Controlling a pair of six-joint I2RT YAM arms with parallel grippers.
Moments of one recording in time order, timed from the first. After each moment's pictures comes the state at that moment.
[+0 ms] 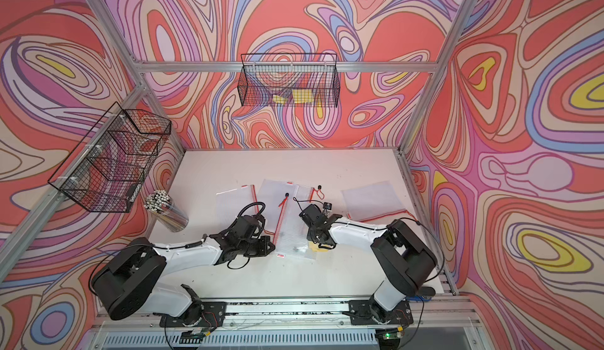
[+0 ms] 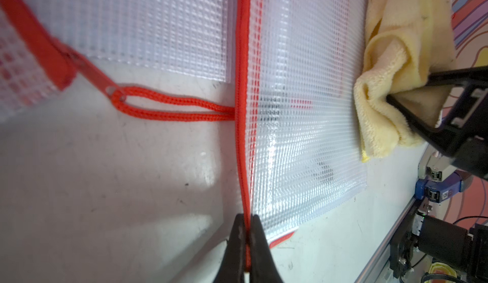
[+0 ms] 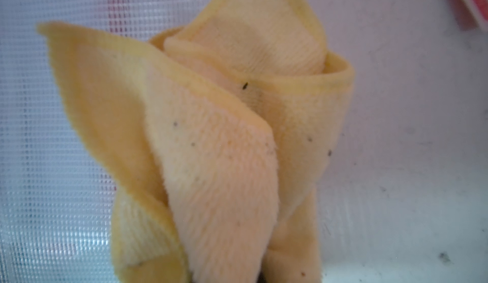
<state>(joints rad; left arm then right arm) -0.68 1.44 0.51 0.01 0.28 -0.75 0.72 1.61 0.83 -0.46 0.24 0.89</state>
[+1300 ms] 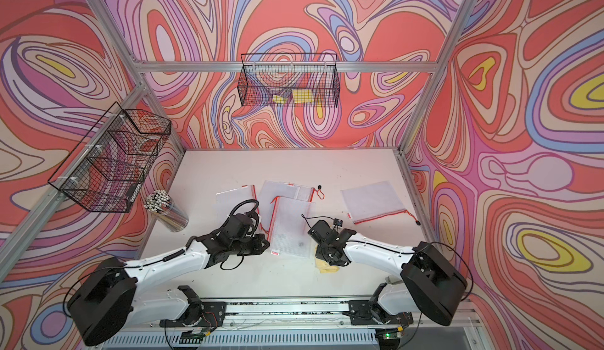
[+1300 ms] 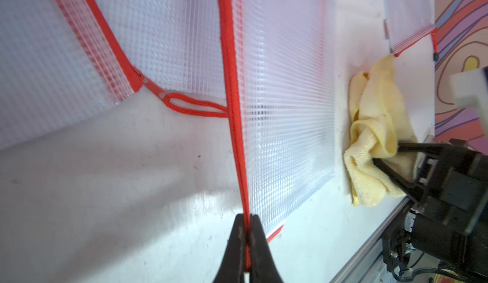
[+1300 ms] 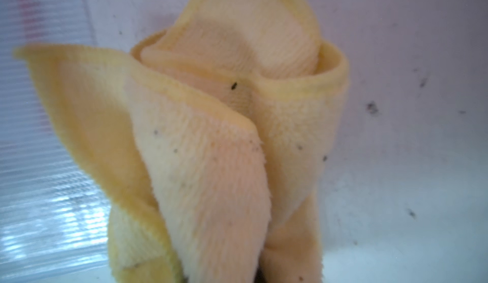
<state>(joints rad) -0.69 1.19 0.55 -0.21 0.19 -0.73 0.78 1.36 0.65 -0.61 0.18 1.03</state>
